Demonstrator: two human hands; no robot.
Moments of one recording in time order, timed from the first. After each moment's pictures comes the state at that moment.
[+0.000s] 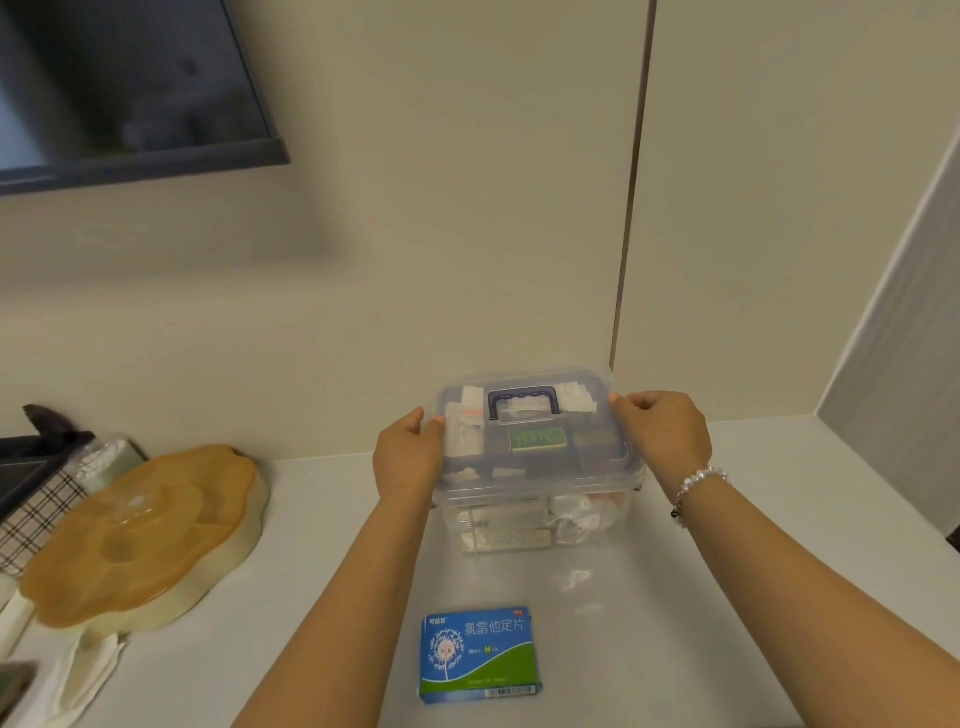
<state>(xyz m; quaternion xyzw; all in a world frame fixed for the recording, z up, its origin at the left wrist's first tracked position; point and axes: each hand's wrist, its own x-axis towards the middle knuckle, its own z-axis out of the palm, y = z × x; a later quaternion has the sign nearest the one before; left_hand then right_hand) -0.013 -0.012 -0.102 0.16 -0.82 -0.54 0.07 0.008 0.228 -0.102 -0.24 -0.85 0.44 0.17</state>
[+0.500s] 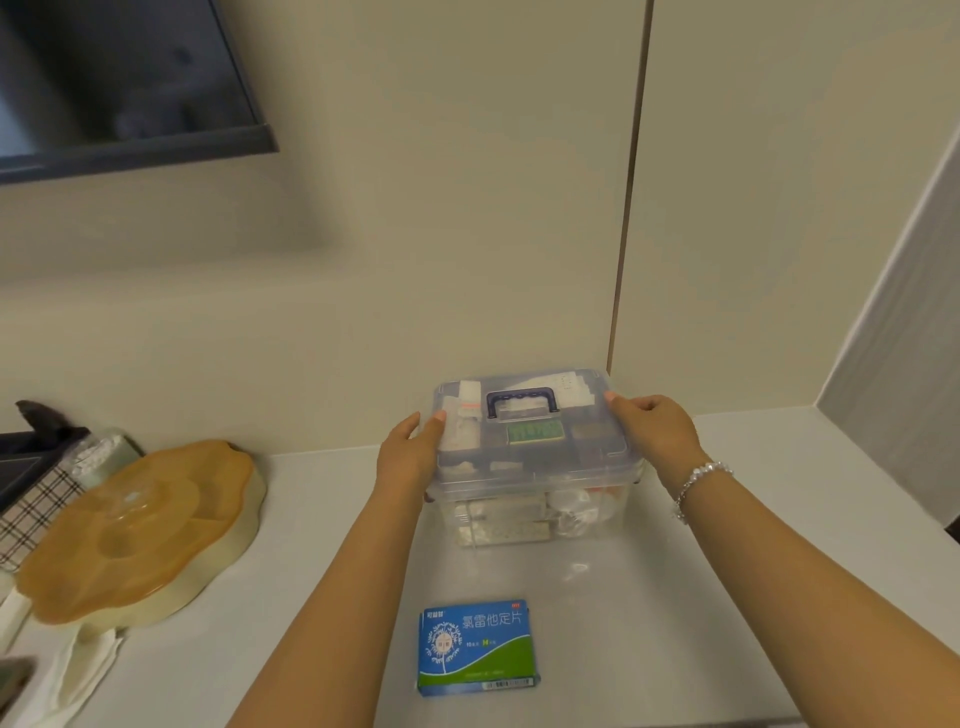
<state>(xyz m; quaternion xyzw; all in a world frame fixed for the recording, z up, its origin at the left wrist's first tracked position) -0.016 -0.015 -0.112 0.18 -0.77 -0.61 -0.05 0.000 0.235 -0.116 -0.26 -0.81 0.52 0.07</state>
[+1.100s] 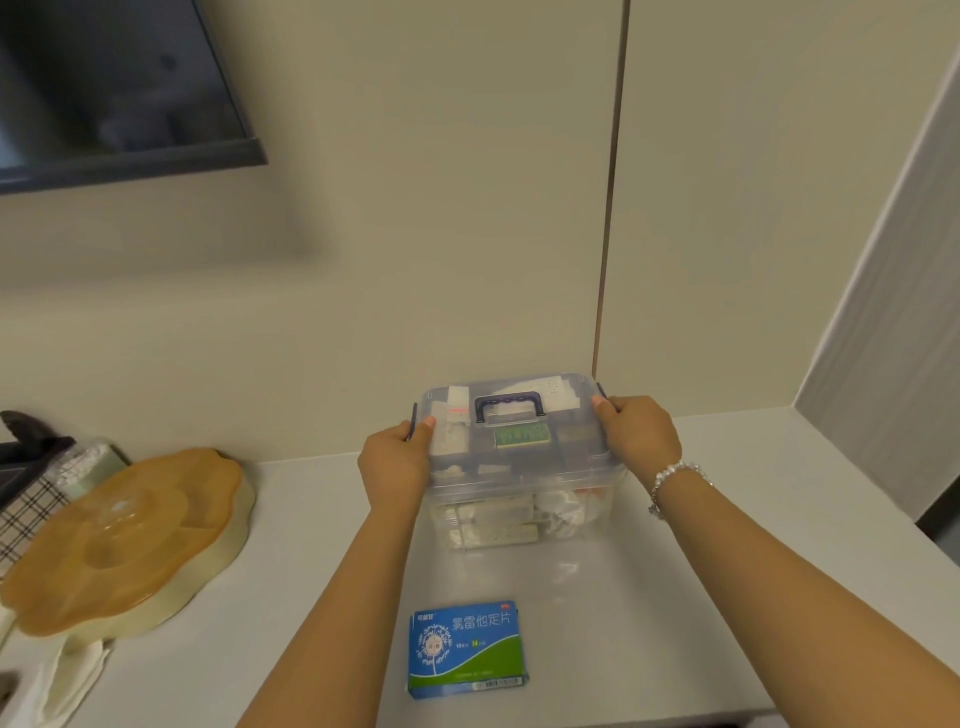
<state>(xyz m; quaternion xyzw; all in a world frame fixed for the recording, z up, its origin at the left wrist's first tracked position) -0.013 -0.012 -0.116 0.13 -0.82 -0.55 0.11 -0.004 0.231 -0.114 -0.23 -0.89 0.39 0.08</state>
